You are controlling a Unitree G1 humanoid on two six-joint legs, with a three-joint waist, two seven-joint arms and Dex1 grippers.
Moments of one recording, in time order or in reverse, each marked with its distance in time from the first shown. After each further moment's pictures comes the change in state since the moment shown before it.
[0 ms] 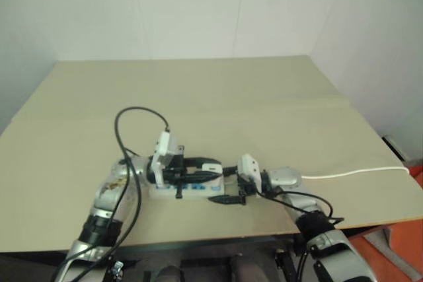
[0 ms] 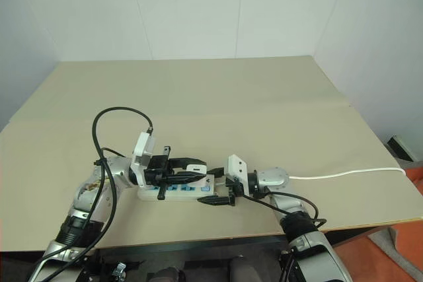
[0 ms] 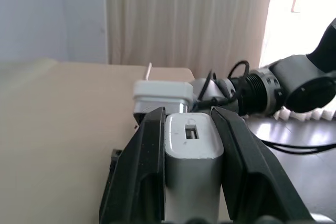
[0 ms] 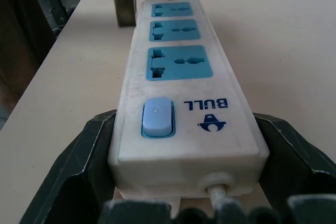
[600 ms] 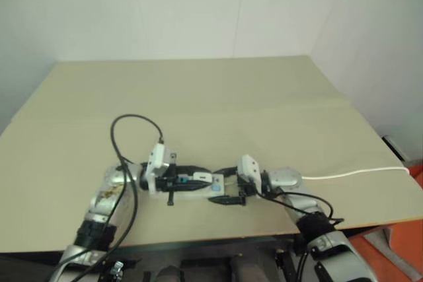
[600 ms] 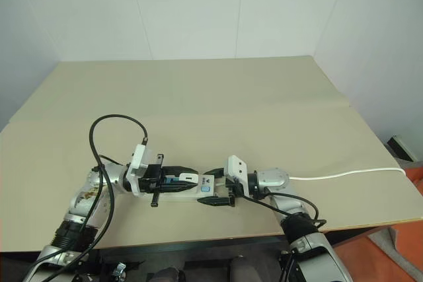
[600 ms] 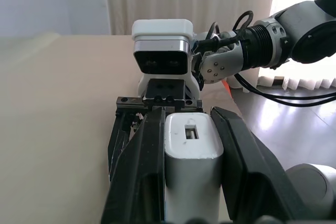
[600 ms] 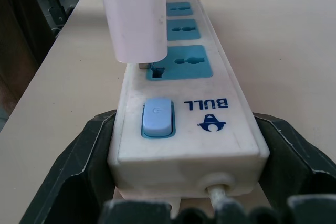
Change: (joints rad) left arm 0.043 0.030 -0.002 0.107 0.059 -0.198 -0.041; right arm 0.012 -0.006 0.004 -0.023 0.000 0.015 -0.010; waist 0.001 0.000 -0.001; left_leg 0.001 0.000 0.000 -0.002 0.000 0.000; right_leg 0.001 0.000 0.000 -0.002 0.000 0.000
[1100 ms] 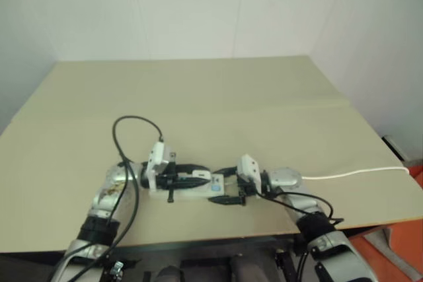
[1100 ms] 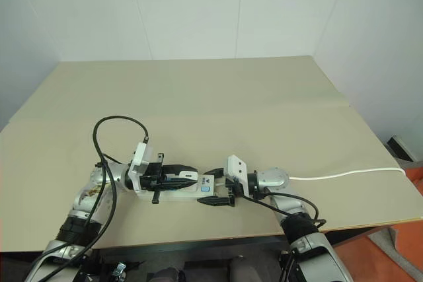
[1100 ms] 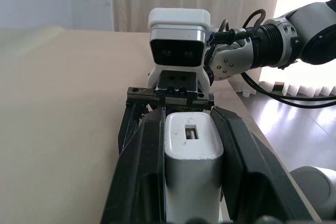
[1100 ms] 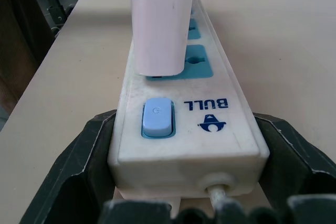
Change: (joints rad) left arm -0.043 -0.009 -0.006 0.109 0.005 0.003 -0.028; right arm 0.000 -0.002 0.006 -0.005 0.001 0.004 -0.007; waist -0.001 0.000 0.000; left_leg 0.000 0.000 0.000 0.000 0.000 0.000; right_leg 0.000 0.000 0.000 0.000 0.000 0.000
